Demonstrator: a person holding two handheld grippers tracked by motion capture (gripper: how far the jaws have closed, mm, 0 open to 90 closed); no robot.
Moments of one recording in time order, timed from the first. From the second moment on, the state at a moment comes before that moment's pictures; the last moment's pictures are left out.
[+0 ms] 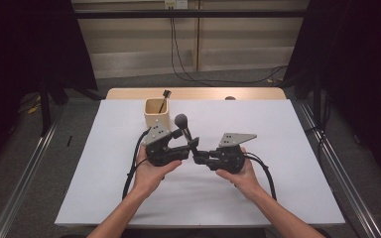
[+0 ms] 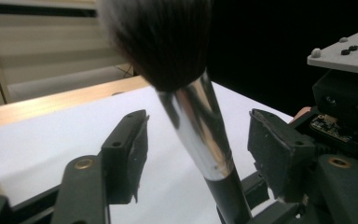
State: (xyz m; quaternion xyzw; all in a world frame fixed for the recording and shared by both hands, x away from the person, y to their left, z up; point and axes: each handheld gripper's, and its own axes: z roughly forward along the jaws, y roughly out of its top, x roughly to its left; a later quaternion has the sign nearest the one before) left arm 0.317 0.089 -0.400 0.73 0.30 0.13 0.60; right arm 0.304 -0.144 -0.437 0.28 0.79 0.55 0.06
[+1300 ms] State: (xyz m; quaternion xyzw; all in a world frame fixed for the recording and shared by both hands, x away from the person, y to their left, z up) left arm 0.315 0.092 -0.395 0.72 0.30 0.09 0.62; right arm 0.303 -0.138 -0.439 0.28 0.78 0.55 0.06
